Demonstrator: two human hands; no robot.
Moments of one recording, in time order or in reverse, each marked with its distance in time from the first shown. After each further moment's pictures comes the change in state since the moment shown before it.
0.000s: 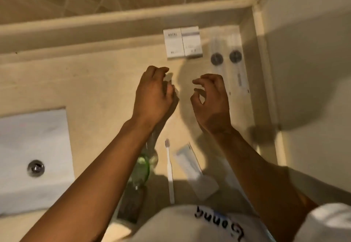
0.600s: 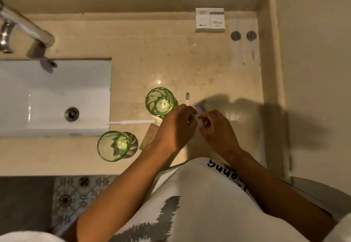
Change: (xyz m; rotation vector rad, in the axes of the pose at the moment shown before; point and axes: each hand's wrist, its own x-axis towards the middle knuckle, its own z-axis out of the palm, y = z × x) left_hand -0.232 0.021 -0.011 -0.156 -0.043 0.032; right_hand -0.198 -0.008 -0.028 -0.213 -0.399 -0.016
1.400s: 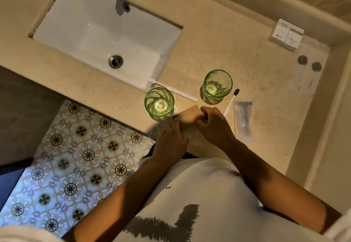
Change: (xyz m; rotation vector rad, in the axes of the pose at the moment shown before) left_hand -0.148 -0.082 0.021 -0.165 0.171 -0.623; right_hand -0.001 -0.072 0.080 -0.202 -0.391 -0.129
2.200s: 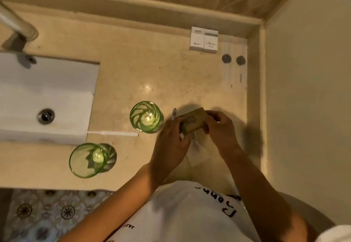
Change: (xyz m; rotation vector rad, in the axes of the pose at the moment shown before) left_hand 0.077 0.157 0.067 0.030 -0.129 0.338; right_hand -0.004 0.099 -0.129 0.777 0.460 0.507
